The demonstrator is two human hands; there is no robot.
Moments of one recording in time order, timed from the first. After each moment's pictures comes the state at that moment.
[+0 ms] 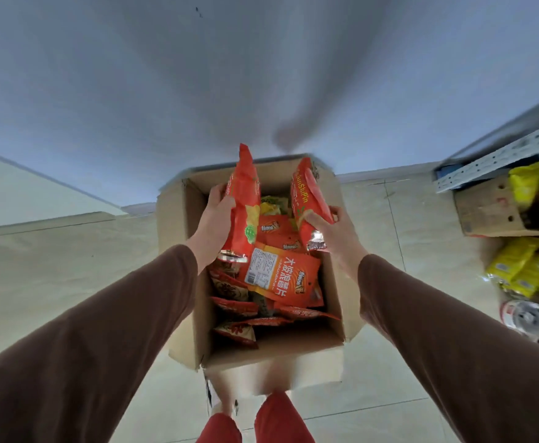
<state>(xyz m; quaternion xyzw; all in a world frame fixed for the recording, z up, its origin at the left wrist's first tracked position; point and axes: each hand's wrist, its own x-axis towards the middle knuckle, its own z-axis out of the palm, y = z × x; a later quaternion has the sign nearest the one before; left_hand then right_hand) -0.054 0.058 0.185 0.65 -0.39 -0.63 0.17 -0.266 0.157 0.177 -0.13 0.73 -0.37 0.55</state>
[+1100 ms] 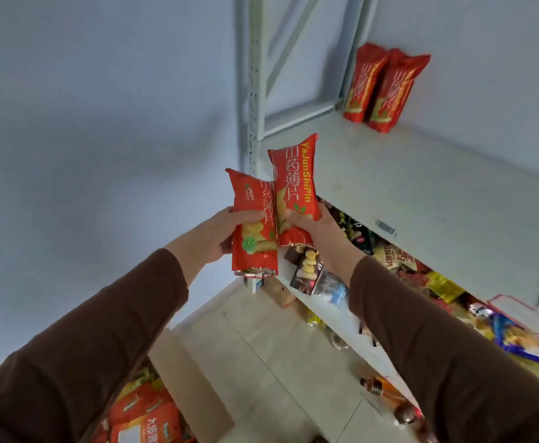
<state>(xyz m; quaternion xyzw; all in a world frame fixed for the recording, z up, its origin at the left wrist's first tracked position) -0.483 0.272 0.677 0.27 -0.60 -0.75 -0.03 -0.597 0.447 0.664 -0.15 0.66 -0.67 0.32</state>
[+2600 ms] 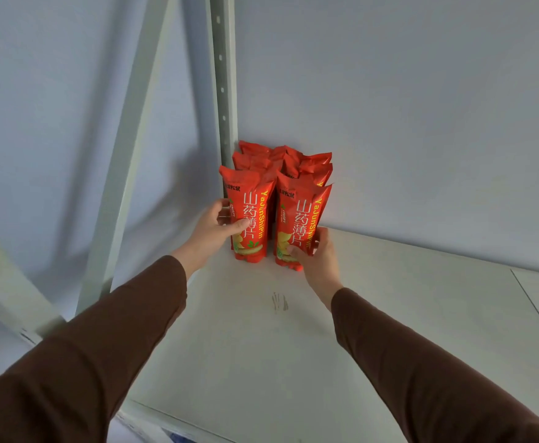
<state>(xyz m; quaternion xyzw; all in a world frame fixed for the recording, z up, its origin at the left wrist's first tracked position) -1.092 0.144 0.704 0.00 -0.77 -0.63 0.05 -1.071 0.381 0.672 0.01 0.79 -0.61 -0.07</state>
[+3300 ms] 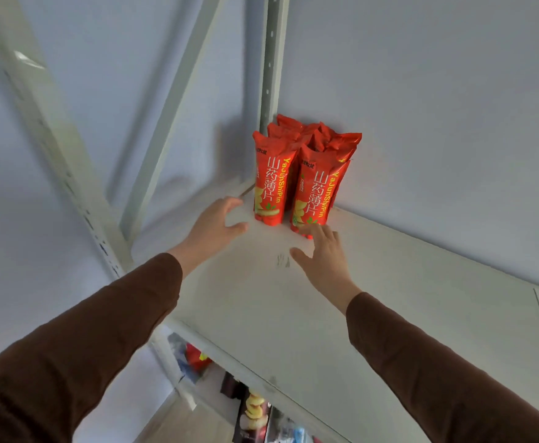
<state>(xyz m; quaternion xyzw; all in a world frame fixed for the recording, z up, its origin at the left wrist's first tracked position) -0.963 0.165 0.699 0.07 -0.91 -0.39 0.13 -0.994 0.415 0.688 -0.20 0.92 -0.32 -0.05</state>
